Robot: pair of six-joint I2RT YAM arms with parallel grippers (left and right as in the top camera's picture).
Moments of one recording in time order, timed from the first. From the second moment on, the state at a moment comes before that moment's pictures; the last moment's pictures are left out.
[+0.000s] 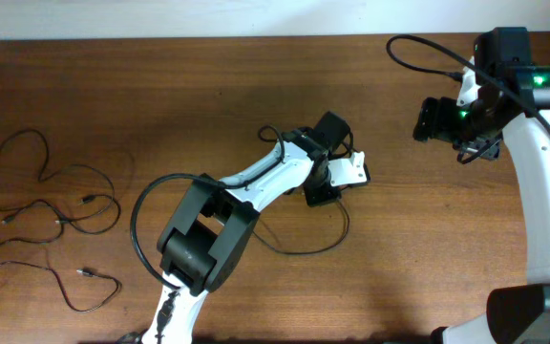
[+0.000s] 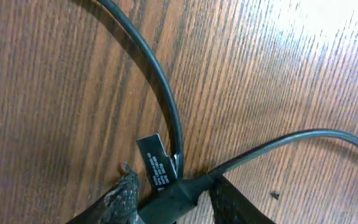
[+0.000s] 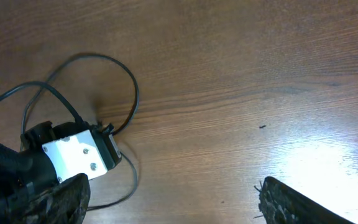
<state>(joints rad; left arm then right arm) -0.67 2.19 1.58 -0.72 0.23 0.69 -0.01 1.69 1.78 -1.38 -0.09 0.25</state>
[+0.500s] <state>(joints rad) -0.68 2.19 1.61 -0.93 -0.09 0.22 -0.01 1.69 1.78 -1.38 -0.09 0.25</state>
